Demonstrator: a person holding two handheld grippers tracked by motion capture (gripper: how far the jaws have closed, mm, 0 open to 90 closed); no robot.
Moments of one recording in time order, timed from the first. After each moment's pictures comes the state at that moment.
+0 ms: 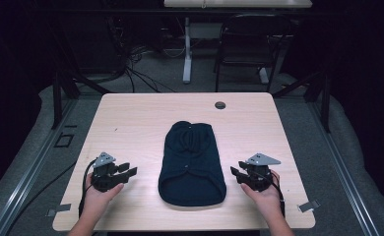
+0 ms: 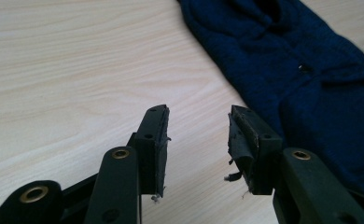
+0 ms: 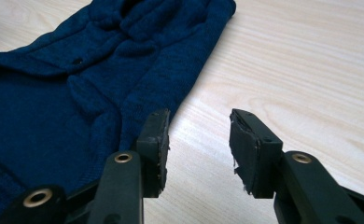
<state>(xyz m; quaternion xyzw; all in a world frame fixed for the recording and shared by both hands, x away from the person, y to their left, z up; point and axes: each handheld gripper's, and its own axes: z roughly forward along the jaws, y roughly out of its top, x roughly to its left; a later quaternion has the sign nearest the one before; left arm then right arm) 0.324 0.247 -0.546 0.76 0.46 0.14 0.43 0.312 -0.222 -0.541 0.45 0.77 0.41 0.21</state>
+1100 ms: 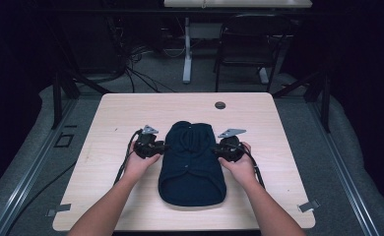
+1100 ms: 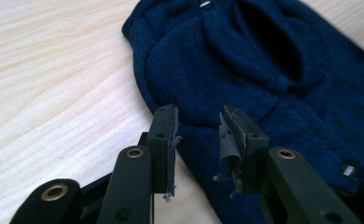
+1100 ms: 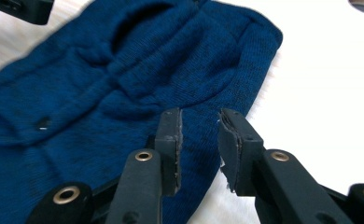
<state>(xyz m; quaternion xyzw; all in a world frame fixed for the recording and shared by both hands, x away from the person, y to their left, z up) 0.437 0.146 -0.559 0.81 0.42 0.13 0.39 0.416 -0.161 -0.553 0.42 0.82 0.37 0.16</state>
